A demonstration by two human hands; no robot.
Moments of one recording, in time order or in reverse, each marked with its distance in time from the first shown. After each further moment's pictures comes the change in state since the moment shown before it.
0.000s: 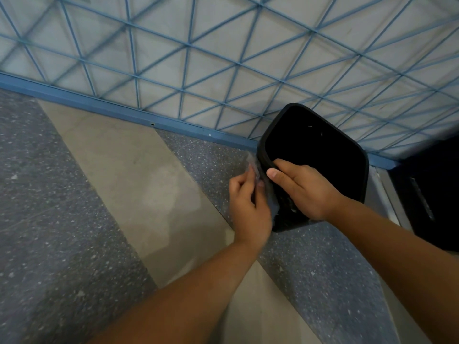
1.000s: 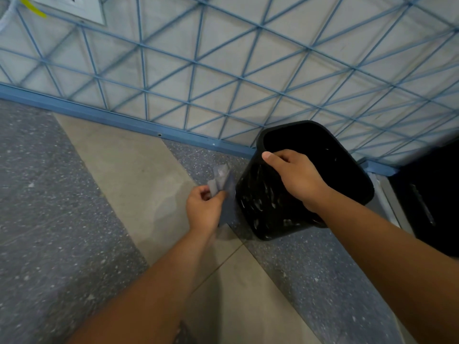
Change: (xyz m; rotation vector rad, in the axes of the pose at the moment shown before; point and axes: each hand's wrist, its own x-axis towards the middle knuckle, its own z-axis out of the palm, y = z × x) left_hand 0.050 -0.039 -0.063 -0.121 0.148 -0.457; right_hand 0.029 -0.024 0.006 0.397 0.232 0.422
